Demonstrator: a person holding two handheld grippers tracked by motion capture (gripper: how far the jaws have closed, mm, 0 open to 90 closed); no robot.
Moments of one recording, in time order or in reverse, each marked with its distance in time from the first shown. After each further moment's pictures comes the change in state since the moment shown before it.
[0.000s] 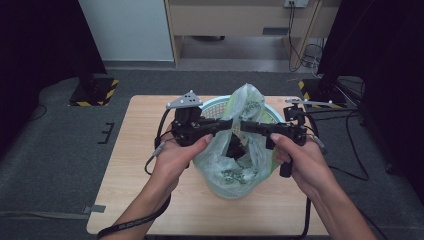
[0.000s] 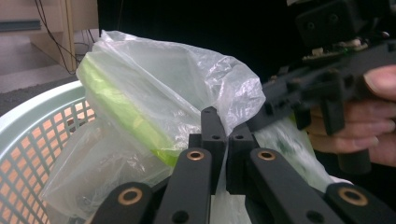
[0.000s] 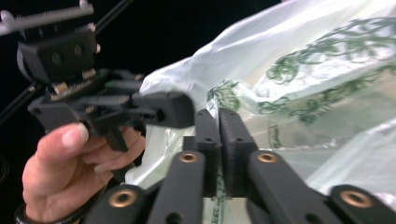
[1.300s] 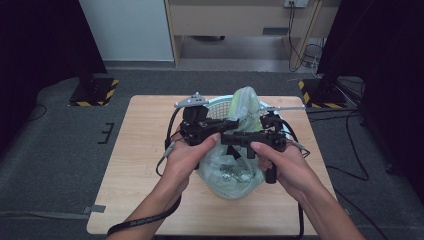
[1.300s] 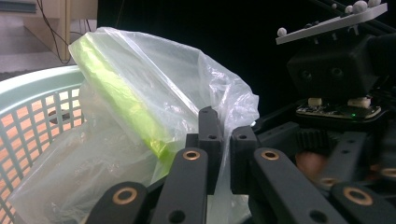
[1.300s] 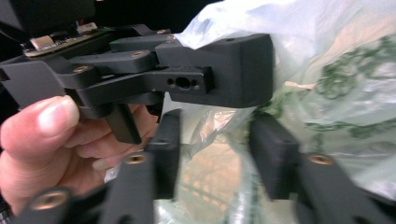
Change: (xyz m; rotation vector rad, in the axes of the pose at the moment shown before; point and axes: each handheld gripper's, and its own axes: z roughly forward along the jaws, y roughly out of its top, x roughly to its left) left arm 0.003 -0.007 0.019 -0.026 -0.007 -0.099; right arm 0.007 -0.016 0.039 0.129 0.003 0.005
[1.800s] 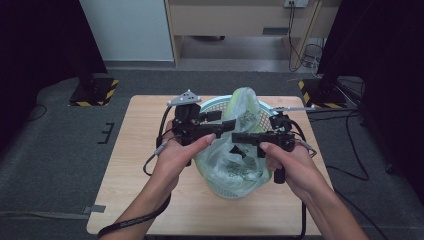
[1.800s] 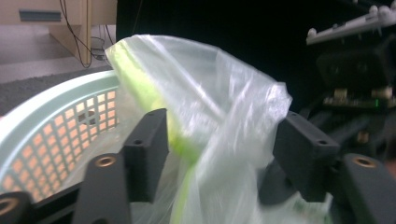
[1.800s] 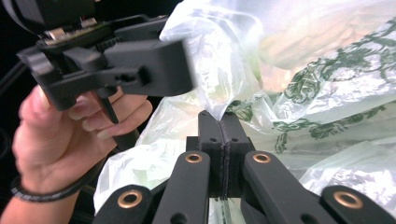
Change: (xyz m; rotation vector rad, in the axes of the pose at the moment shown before) left arm 0.011 0.003 -0.015 0.008 0.060 0.053; right arm -0.010 -0.002 -0.019 -0.010 0.005 -0.008
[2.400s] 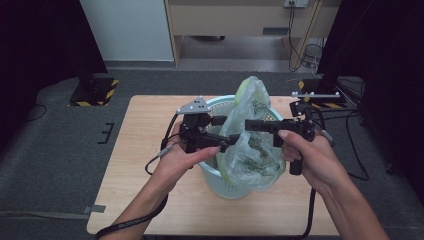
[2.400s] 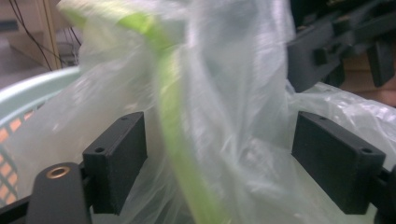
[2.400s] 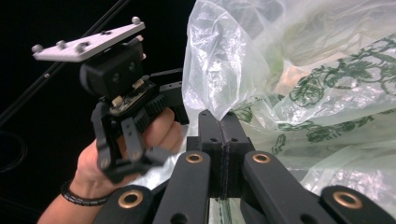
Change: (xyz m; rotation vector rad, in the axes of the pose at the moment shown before) left arm -0.012 -0.008 0.015 0.041 -0.098 0.150; right arm 0.011 0.026 -0.038 -0.054 0.030 -0.012
